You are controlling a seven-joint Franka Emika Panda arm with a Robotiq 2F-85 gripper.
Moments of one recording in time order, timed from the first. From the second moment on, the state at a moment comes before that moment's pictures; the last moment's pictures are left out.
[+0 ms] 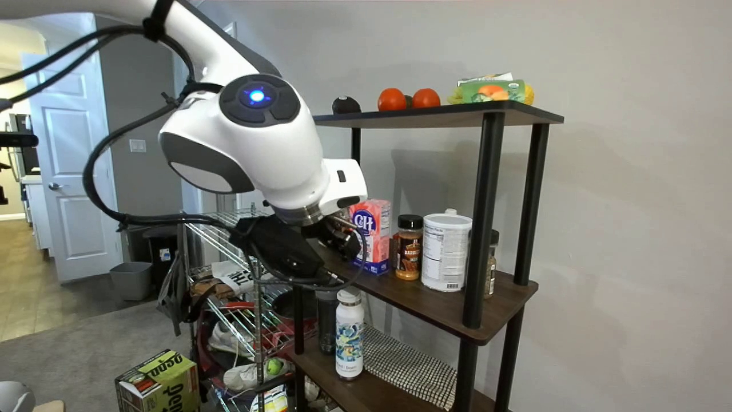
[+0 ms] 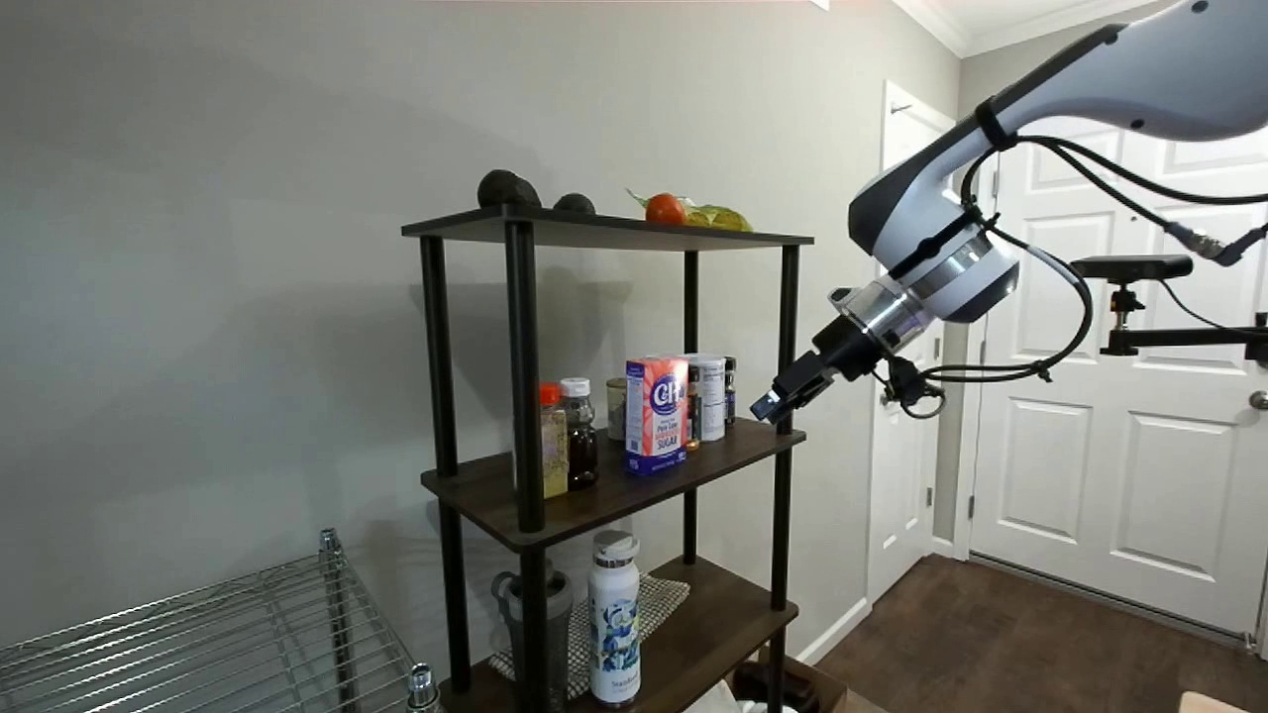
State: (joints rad) arm 0.13 -0.33 -0.30 -2.54 1.09 2.53 -1.31
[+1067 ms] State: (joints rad) arm -0.04 -0.26 -0.23 -2.54 1.64 2.20 -1.85
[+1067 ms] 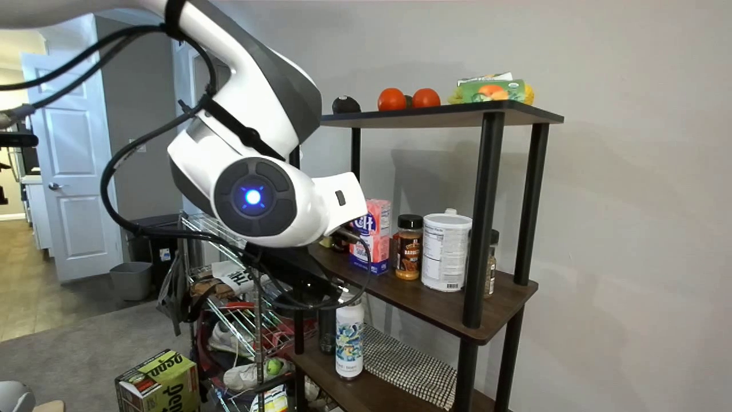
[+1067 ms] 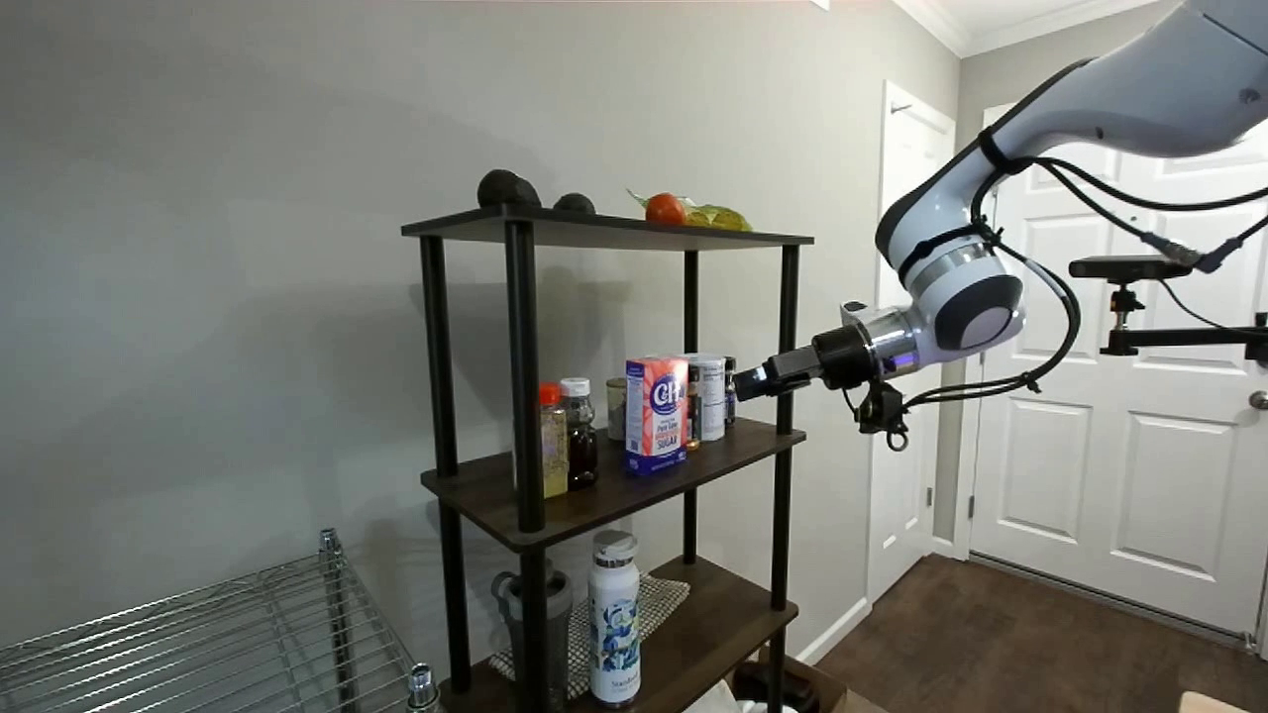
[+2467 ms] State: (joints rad) arm -0.11 -0.14 -0.17 -2.46 1.79 2.00 -2.14
